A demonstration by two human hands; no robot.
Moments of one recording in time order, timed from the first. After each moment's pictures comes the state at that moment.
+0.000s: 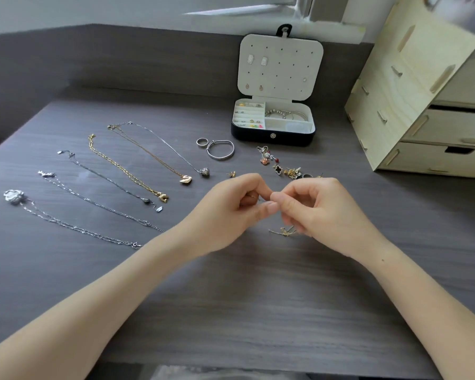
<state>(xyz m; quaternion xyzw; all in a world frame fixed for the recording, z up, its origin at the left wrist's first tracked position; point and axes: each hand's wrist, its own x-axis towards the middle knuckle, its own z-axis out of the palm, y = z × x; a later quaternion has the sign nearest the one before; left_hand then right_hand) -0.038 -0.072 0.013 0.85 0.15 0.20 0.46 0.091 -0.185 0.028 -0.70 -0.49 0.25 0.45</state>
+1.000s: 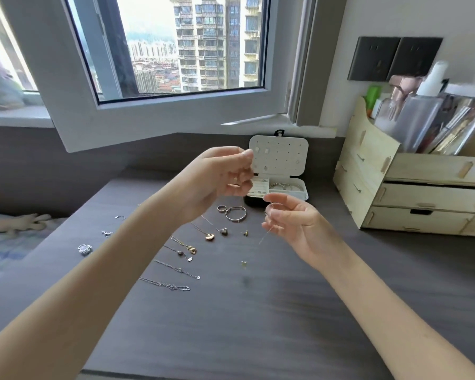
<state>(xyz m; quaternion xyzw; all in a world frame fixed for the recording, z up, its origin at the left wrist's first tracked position) -0.060 -0.049 0.146 0.69 0.11 0.24 0.68 0.084 -0.158 0.065 -0.46 -0.35 0.47 0.67</state>
